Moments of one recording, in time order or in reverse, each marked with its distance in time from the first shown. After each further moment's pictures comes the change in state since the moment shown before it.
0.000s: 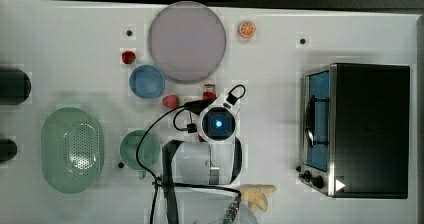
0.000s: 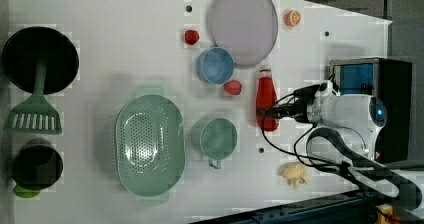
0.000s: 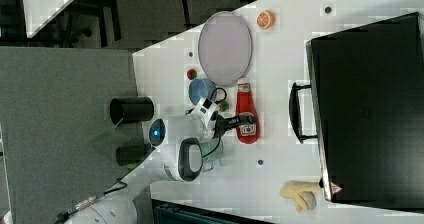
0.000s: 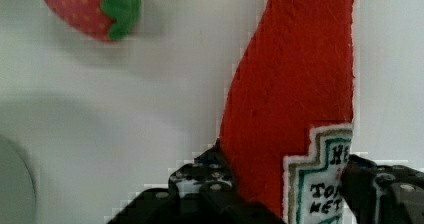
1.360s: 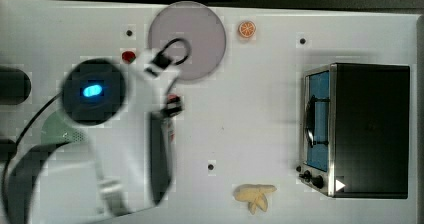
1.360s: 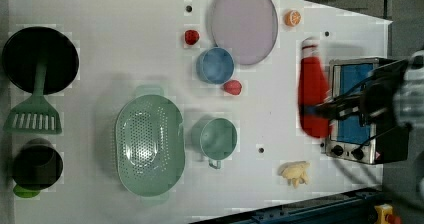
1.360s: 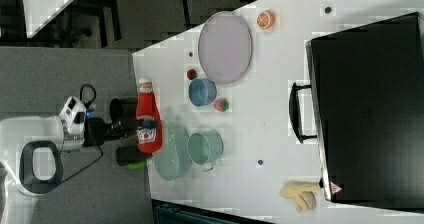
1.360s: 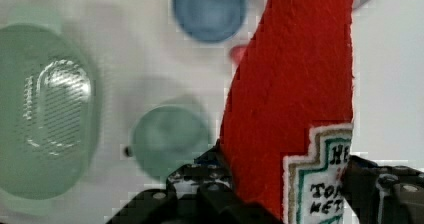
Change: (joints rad) arm 0.012 -0.432 0.268 0.398 0.064 -0.865 0.214
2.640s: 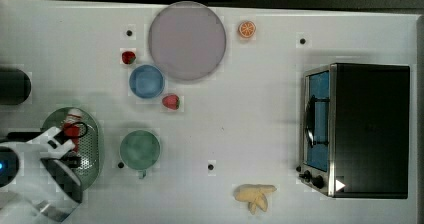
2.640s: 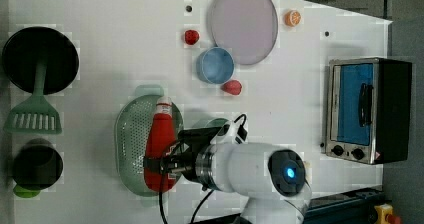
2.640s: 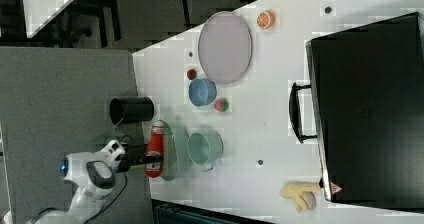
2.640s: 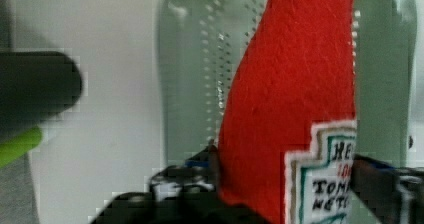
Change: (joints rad) arm 0.135 0.456 0.377 -0.172 -0.125 0.625 0.773
